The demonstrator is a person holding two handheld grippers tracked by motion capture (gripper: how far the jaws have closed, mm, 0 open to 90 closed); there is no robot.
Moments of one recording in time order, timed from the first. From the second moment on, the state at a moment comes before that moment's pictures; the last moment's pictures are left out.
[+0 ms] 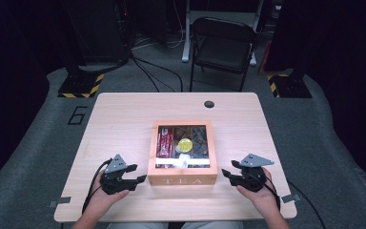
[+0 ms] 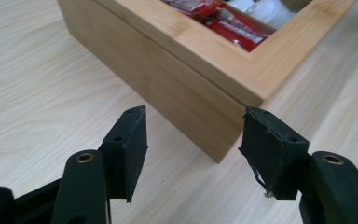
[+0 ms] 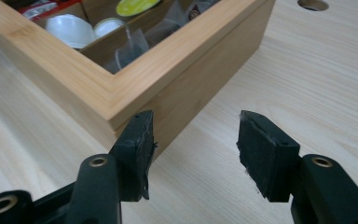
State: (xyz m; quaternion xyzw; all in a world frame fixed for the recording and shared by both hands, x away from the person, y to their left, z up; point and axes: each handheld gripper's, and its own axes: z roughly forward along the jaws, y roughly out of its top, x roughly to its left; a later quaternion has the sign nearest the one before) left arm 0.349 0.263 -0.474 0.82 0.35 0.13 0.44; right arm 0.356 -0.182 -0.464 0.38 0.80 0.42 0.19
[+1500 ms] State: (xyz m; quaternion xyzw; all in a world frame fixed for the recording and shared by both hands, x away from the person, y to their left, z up) left arm 0.345 0.235 -0.476 0.83 0.33 0.14 0.43; right arm 0.345 -0.143 -0.477 0.34 0.82 0.43 0.17
